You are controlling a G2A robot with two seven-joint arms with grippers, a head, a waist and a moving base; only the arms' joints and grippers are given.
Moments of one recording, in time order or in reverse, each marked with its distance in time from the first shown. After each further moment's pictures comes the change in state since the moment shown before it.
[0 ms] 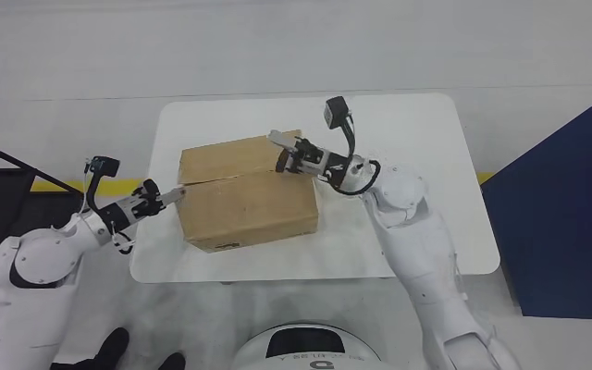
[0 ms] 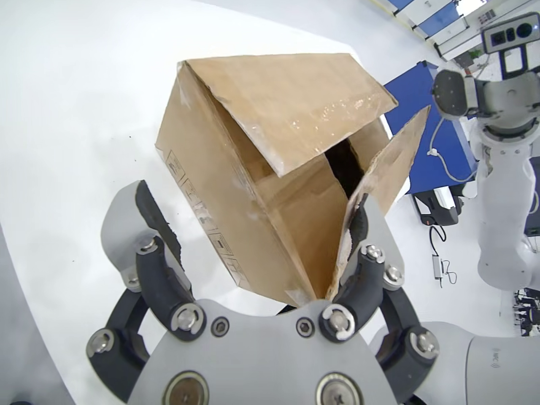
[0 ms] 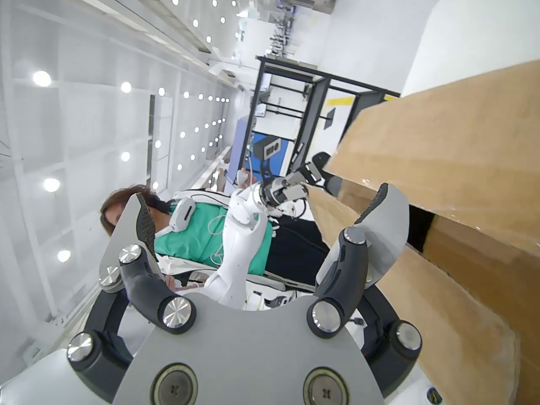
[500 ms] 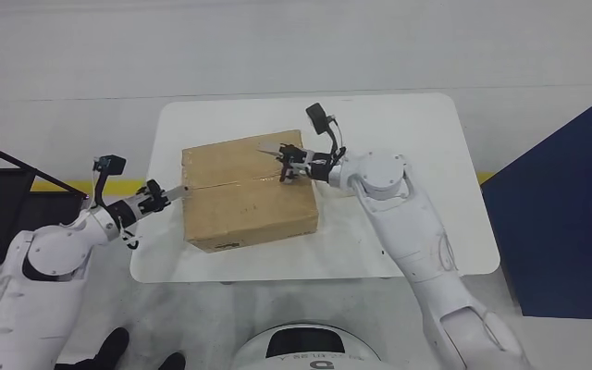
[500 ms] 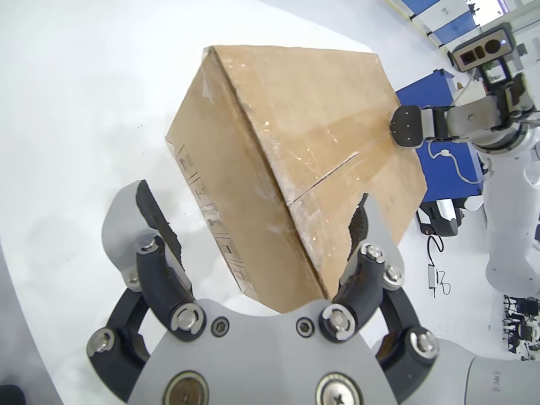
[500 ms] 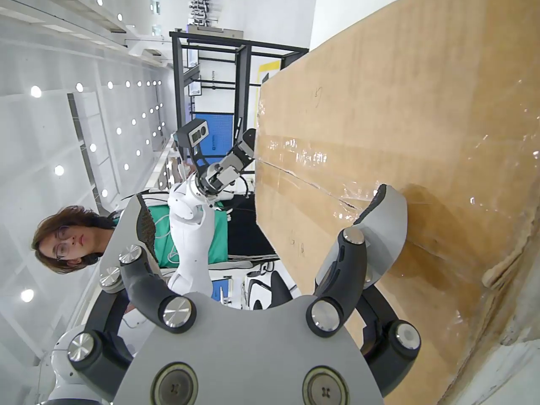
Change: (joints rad) left arm -0.030 0.001 0.045 0.046 0.045 0.078 0.031; right arm 0.133 0.009 -0.091 0.177 -0.096 0.128 0.031
